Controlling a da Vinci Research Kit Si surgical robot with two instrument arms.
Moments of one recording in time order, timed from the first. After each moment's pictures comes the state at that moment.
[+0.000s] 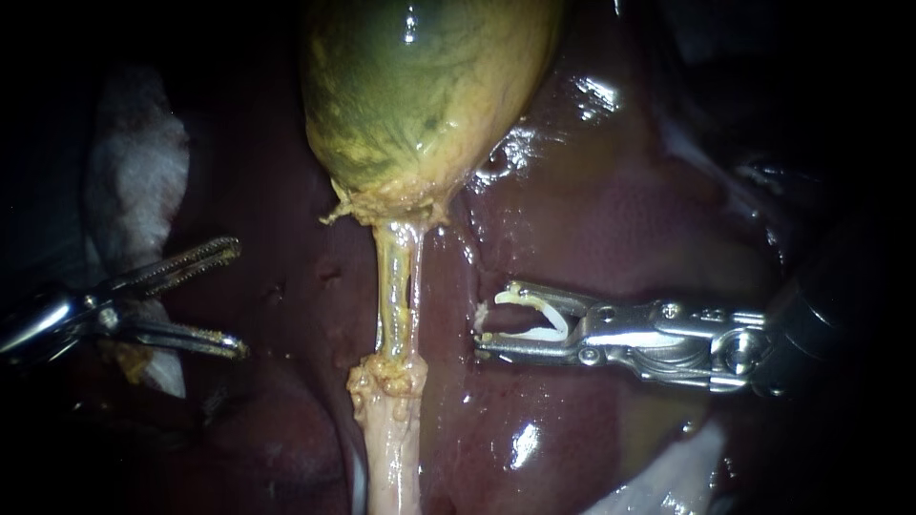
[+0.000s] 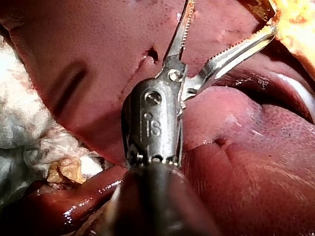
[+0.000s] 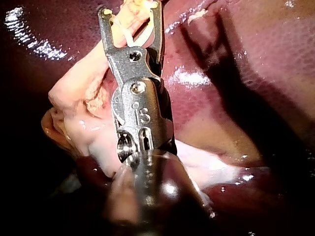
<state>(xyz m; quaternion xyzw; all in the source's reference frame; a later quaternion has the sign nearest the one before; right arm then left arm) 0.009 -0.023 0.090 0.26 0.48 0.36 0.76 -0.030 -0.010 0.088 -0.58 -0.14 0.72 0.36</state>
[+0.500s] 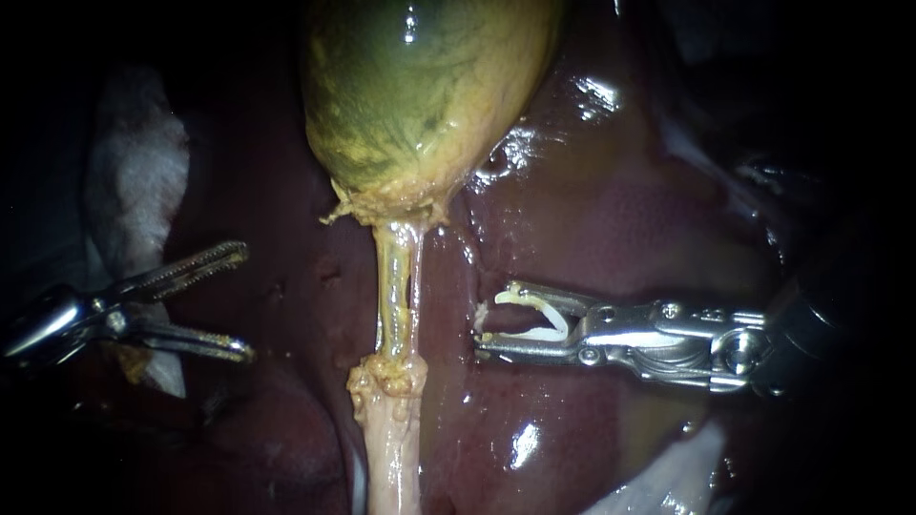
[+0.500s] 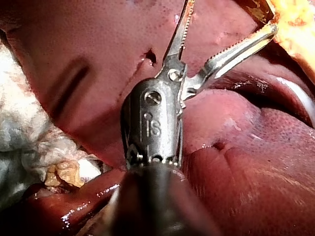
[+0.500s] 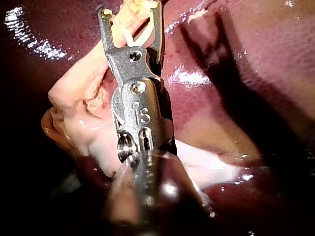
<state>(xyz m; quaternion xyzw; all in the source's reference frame) 0.009 -0.023 0.090 0.26 0.48 0.36 0.76 -0.030 -0.009 0.089 -0.57 -0.12 0.72 0.37</state>
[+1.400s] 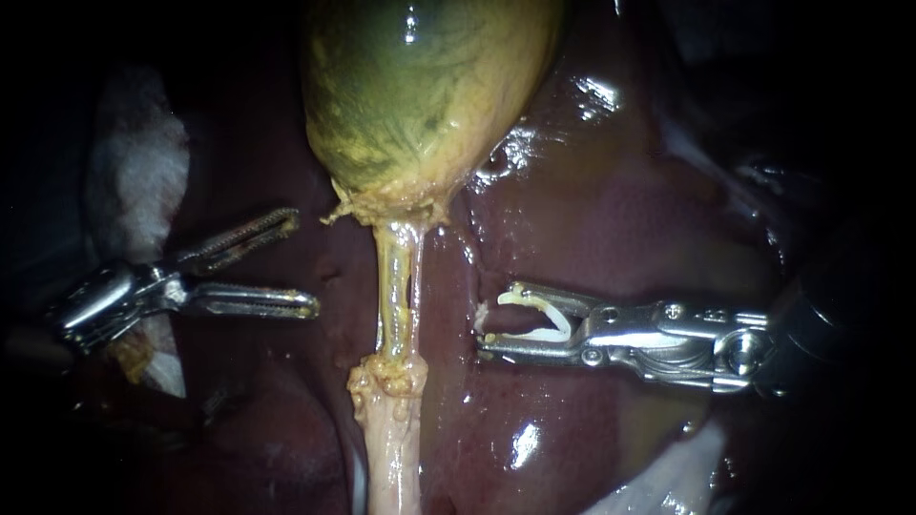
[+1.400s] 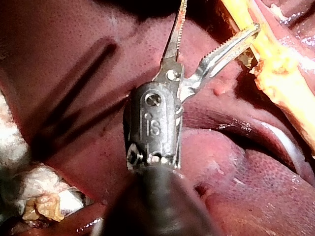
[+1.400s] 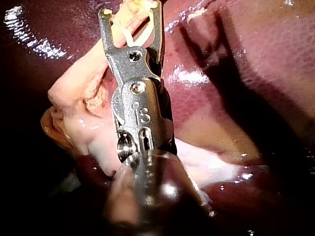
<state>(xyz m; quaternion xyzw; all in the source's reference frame) 0.009 -0.023 0.090 0.26 0.48 0.36 0.76 -0.037 -0.005 0.091 -0.53 -0.10 0.73 0.42</state>
